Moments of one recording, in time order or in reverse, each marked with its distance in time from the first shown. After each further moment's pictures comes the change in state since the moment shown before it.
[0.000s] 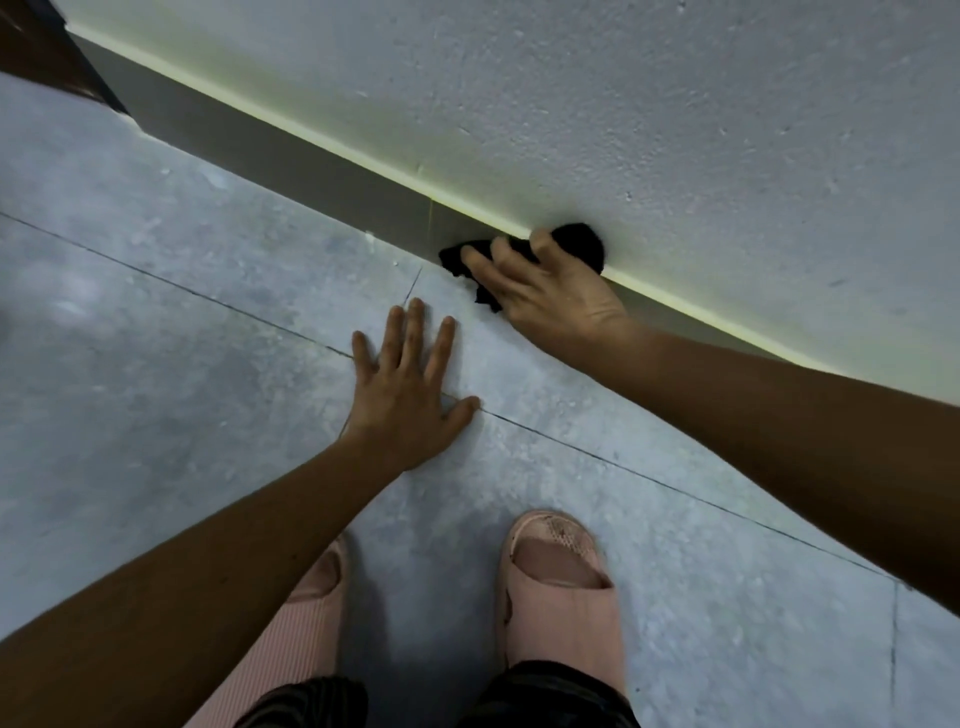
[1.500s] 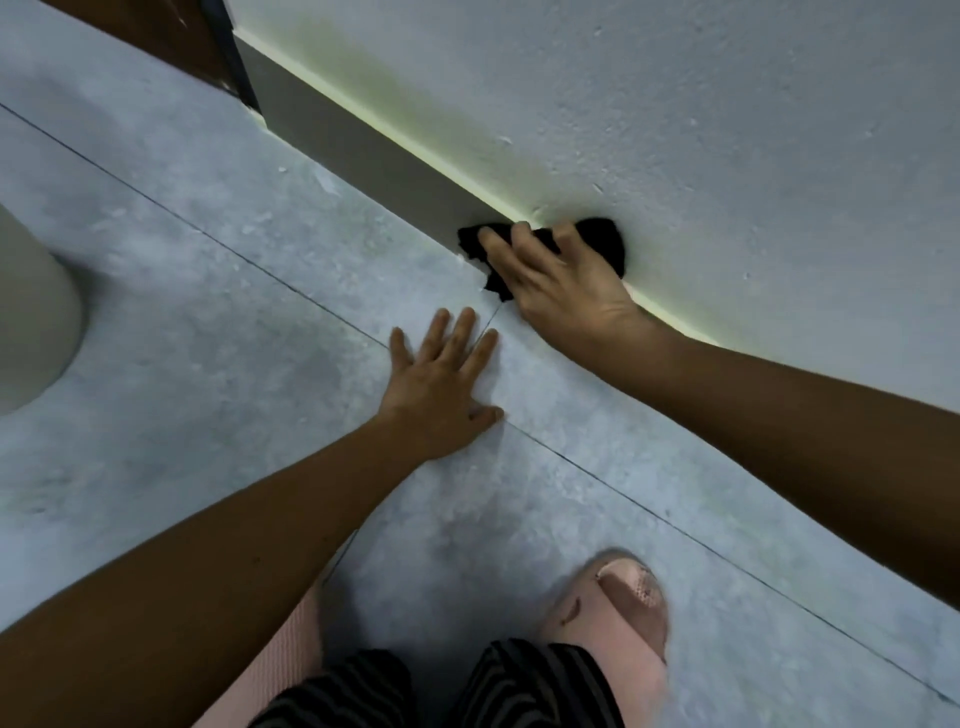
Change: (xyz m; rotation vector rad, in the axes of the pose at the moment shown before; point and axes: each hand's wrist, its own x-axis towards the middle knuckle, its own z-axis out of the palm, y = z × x) left_hand 0.001 -0.051 -0.018 -0.036 -0.113 0.023; right_hand 0.068 0.018 -0.054 -0.072 0.078 0.020
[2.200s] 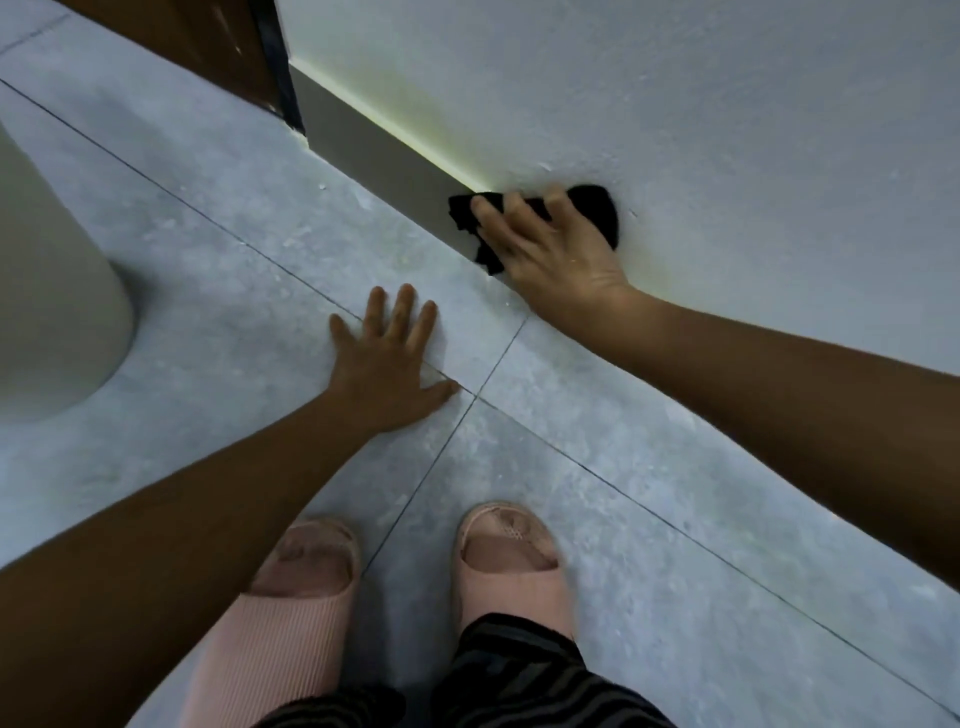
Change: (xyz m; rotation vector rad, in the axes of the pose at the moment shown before) left_hand -0.010 -0.068 -0.017 0.078 0.073 -0.195; right_hand 0.040 0.023 -0.025 0.003 0.010 0.011
